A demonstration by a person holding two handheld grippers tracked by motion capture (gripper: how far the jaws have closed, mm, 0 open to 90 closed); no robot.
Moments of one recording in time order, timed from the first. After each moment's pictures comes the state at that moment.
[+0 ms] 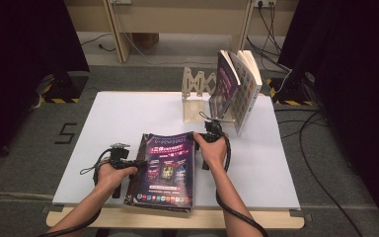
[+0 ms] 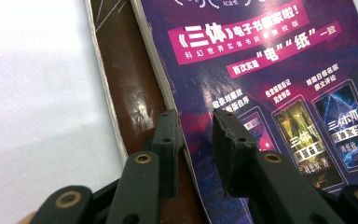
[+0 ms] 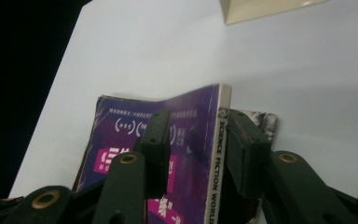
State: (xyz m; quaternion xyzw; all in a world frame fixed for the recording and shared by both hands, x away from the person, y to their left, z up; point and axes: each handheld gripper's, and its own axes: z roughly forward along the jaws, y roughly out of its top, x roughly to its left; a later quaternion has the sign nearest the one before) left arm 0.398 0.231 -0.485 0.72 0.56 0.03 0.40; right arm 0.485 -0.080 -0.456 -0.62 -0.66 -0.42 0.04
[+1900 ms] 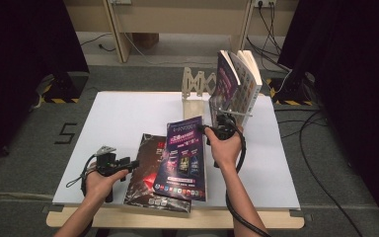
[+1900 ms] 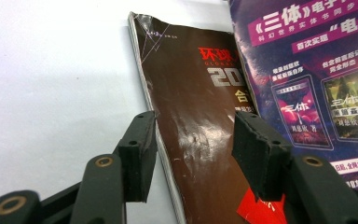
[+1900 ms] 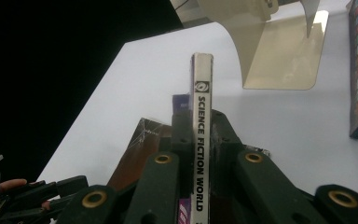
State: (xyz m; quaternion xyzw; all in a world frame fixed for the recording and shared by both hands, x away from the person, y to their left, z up) left arm 0.370 0.256 -0.475 0.68 0.56 0.11 0.45; right arm 0.449 -0.108 -0.382 -0.56 -0.67 -0.49 -0.03
